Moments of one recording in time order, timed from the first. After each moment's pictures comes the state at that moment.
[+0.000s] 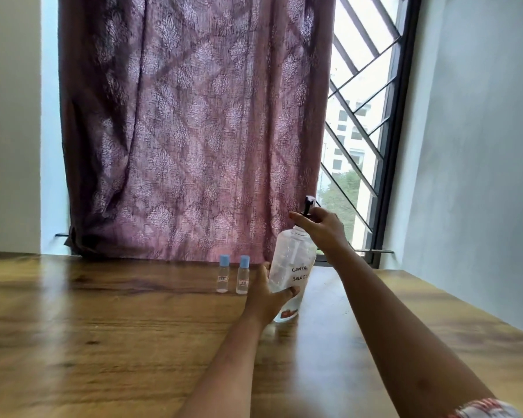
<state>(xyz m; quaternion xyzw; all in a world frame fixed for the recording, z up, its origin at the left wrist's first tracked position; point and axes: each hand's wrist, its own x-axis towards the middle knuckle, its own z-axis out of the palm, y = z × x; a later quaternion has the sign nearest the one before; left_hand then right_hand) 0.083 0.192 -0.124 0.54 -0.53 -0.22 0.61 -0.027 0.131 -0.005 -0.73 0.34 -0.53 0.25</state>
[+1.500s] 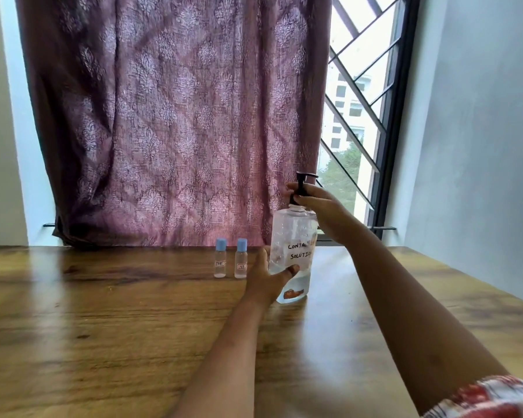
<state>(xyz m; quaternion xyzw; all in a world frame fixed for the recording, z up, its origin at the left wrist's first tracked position) 0.086 0.179 -0.130 0.55 -0.51 -0.26 0.61 -0.027 0.119 -0.002 -0.74 0.19 -0.45 0.46</state>
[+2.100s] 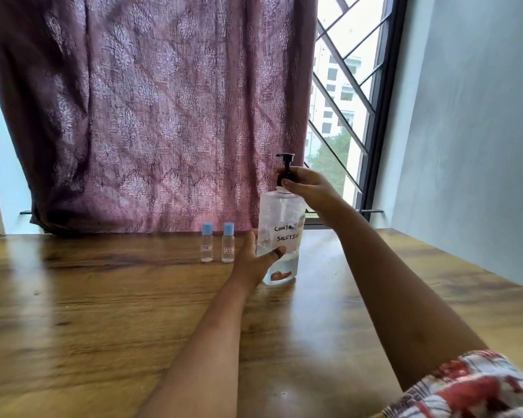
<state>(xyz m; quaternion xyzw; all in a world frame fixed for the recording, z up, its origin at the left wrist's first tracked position) 0.089 0.175 -0.132 0.51 -0.51 -0.29 0.63 -0.035 0.115 -0.008 -0.76 0.19 -0.47 0.40</state>
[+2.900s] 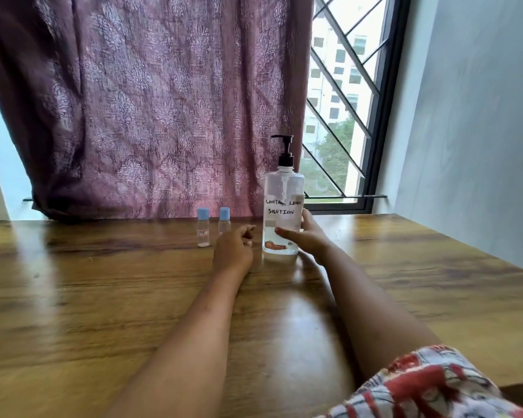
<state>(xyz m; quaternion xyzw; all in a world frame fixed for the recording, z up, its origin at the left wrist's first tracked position) 0.099 0.174 -0.144 0.67 -0.51 -0.04 0.54 -0.041 0.080 -0.121 -0.68 0.32 -0.43 0.50</state>
